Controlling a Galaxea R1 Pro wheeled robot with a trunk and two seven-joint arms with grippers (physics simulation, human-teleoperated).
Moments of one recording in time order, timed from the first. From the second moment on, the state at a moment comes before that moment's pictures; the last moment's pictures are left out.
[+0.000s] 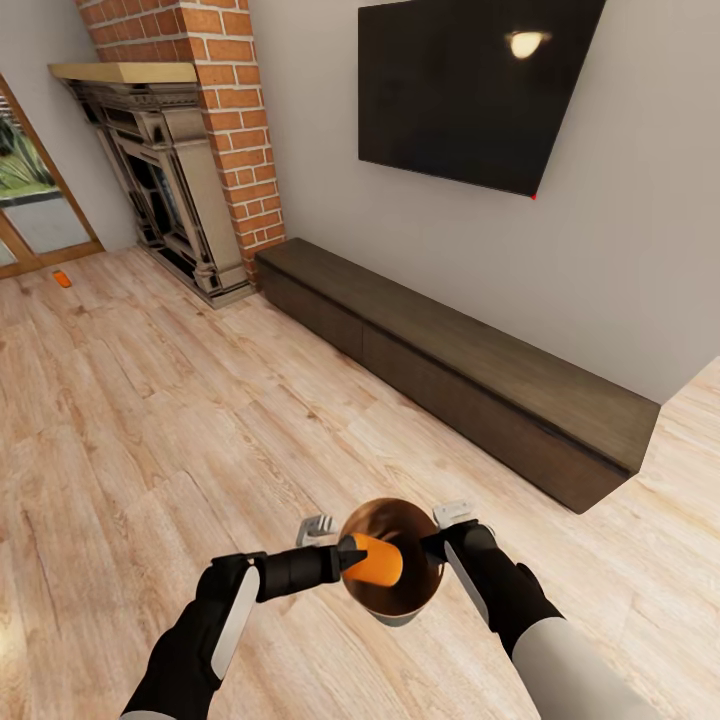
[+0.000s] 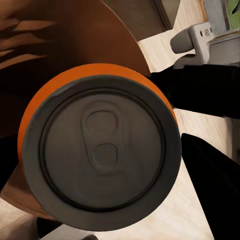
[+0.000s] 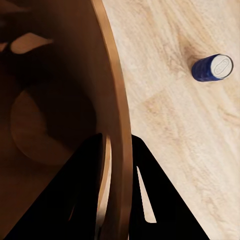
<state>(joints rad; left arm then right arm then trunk) -0.40 -0.13 -0.02 -1.14 0.18 0.78 -0.67 -0.64 0.05 0.24 -0.79 -0.01 0.74 -0.06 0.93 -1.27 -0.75</state>
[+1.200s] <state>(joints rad) -0.40 0.27 0.07 -0.99 0.18 0.75 -1.21 -0.64 0.05 0.24 -0.80 -0.02 0.74 0.04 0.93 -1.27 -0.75</state>
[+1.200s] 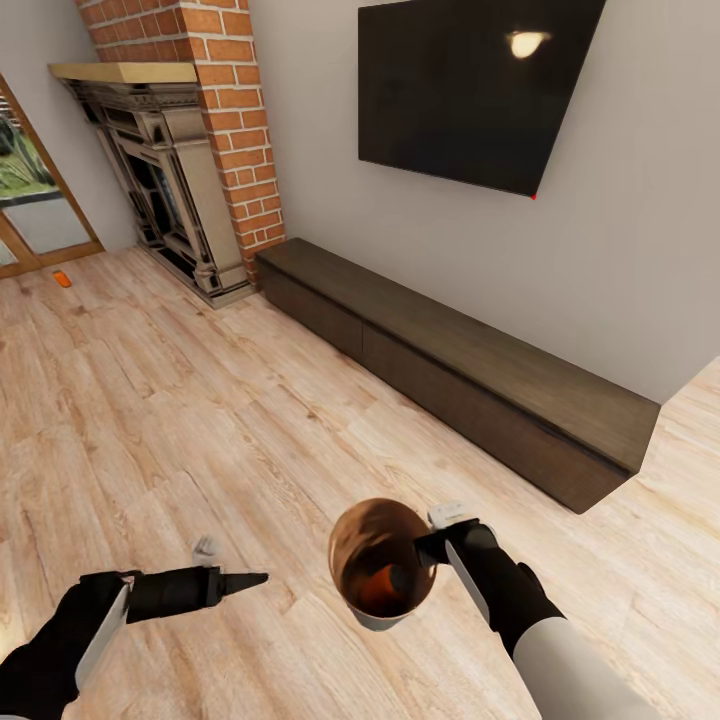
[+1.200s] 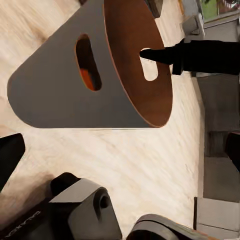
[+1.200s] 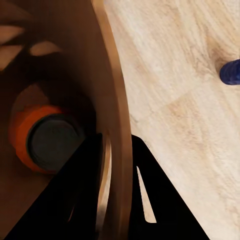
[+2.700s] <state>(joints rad) -0.40 0.28 0.19 -0.69 0.18 0.41 -0.70 -0.64 0.04 0.23 -0.87 -0.01 0.75 0.07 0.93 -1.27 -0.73</state>
